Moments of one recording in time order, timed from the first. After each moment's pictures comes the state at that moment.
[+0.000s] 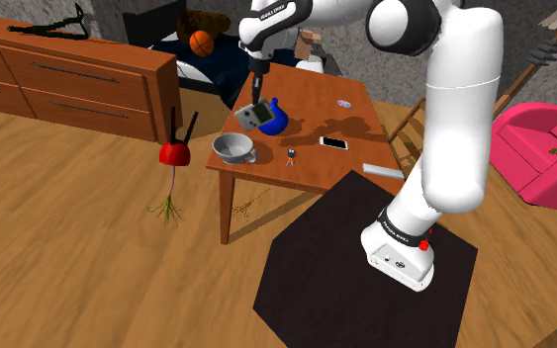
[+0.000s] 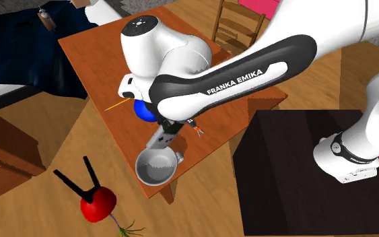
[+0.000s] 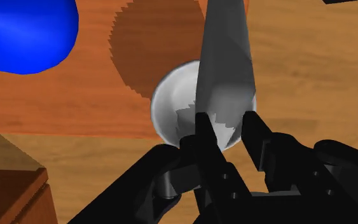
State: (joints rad) arm 0.23 0.48 -0.37 -1.69 0.18 2.13 -0.90
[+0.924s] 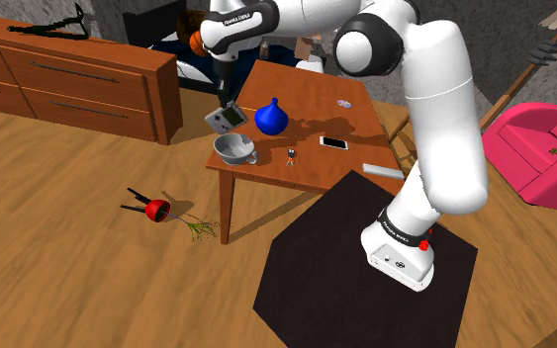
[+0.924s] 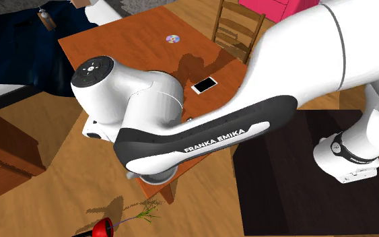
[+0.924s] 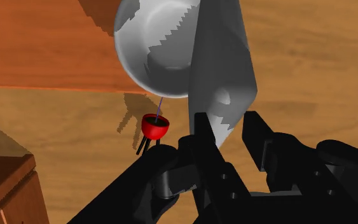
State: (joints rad) arm 0.30 0.68 -0.31 -1.38 0.20 2.03 -0.74
